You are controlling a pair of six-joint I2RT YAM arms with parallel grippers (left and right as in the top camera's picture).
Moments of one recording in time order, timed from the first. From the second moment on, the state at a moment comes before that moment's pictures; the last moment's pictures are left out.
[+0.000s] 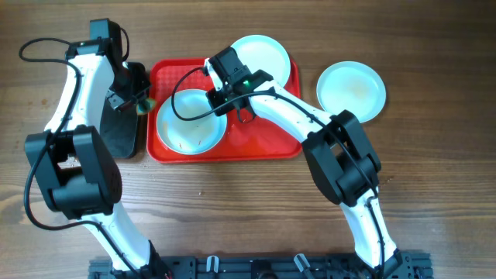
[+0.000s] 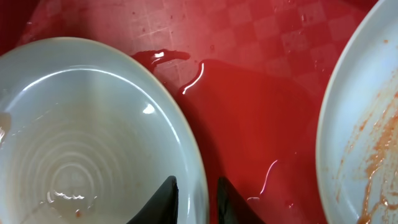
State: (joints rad) left arm 0.11 2.01 1.62 -1.03 0.06 -0.47; right arm 0.66 2.29 1.74 -0.49 -0.12 0.13
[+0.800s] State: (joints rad) left arm -0.01 2.00 1.52 -0.99 0.10 -0.48; right arm 0.64 2.31 1.75 -0.58 -0.10 0.68
